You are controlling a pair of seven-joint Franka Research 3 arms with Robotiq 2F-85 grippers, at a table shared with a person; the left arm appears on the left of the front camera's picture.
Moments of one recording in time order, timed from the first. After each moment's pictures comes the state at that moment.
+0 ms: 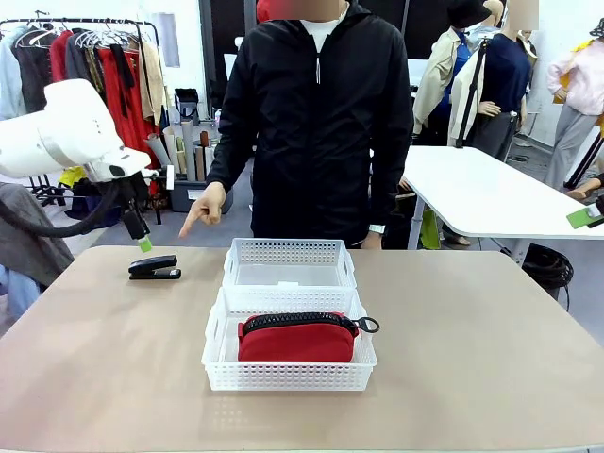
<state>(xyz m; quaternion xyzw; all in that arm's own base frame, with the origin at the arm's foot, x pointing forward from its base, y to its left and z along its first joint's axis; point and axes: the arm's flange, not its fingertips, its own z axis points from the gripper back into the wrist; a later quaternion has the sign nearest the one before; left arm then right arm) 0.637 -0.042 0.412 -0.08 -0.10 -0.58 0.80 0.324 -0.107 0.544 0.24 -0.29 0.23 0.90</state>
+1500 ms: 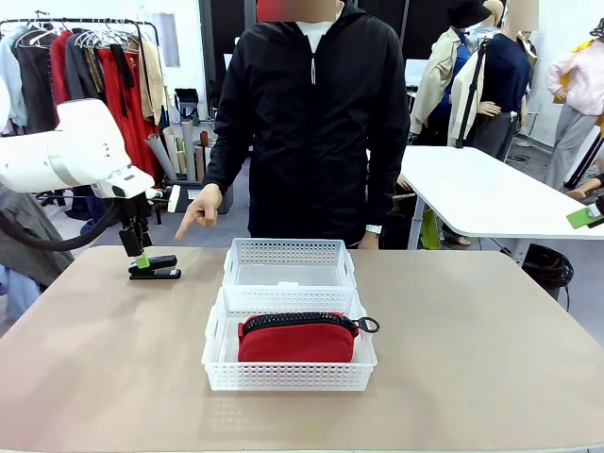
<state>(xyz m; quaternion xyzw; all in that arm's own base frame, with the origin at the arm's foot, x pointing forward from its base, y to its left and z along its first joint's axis) 0.631 -0.052 0.384 -0.04 -0.09 -0.65 0.75 0.324 -0.107 0.544 0.24 -0.29 0.23 0.90</state>
